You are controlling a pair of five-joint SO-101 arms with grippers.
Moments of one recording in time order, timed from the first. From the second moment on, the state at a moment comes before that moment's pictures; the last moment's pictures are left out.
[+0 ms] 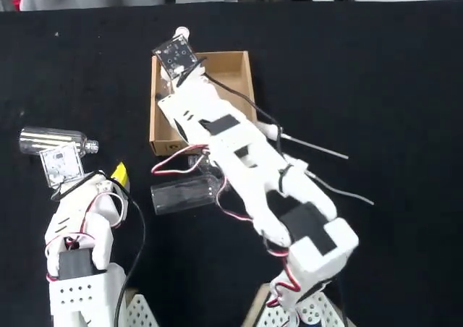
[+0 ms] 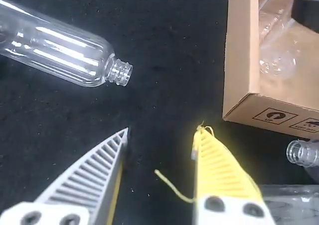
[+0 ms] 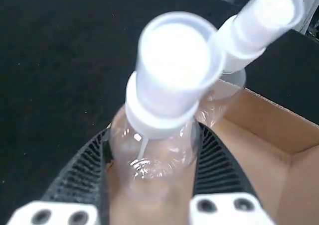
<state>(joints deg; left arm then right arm) -14.6 -97.9 91.7 48.3 5.6 -30.7 12.5 18.7 11.9 8.0</state>
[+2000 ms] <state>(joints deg) -14.6 -97.9 91.7 48.3 5.5 -28.4 22.5 15.7 8.0 3.9</state>
